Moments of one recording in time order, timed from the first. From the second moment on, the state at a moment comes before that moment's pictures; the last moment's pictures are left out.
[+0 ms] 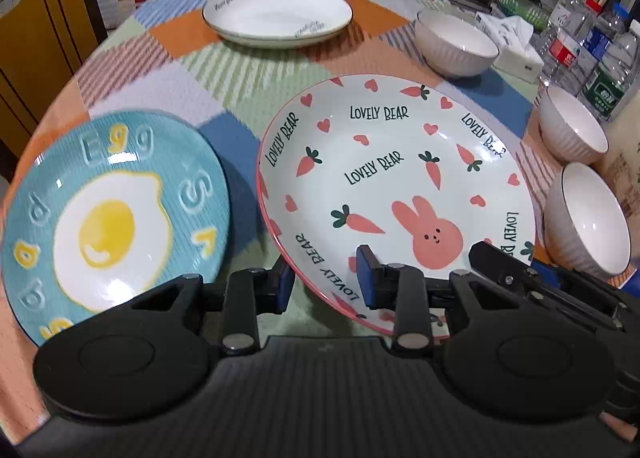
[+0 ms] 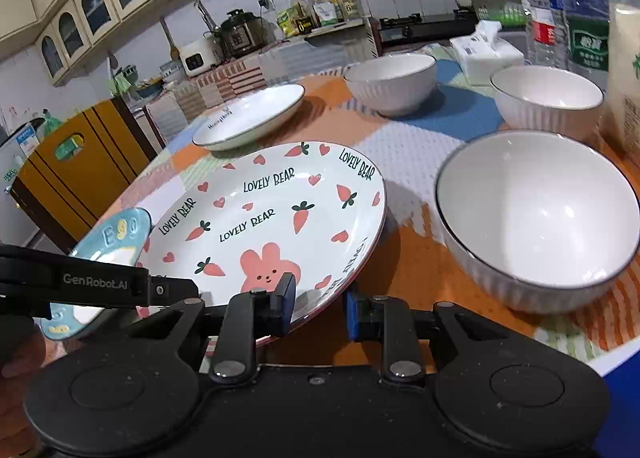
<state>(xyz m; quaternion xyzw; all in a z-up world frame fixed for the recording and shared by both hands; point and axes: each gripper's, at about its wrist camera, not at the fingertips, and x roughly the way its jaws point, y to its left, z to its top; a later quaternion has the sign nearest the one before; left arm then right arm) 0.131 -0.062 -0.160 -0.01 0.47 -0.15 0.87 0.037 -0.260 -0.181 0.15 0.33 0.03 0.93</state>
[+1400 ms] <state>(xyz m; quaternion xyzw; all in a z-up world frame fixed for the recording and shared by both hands) 0.206 0.015 -0.085 -0.01 0.49 -0.17 0.85 0.098 -0.245 -0.094 0.00 0.36 0.15 0.92</state>
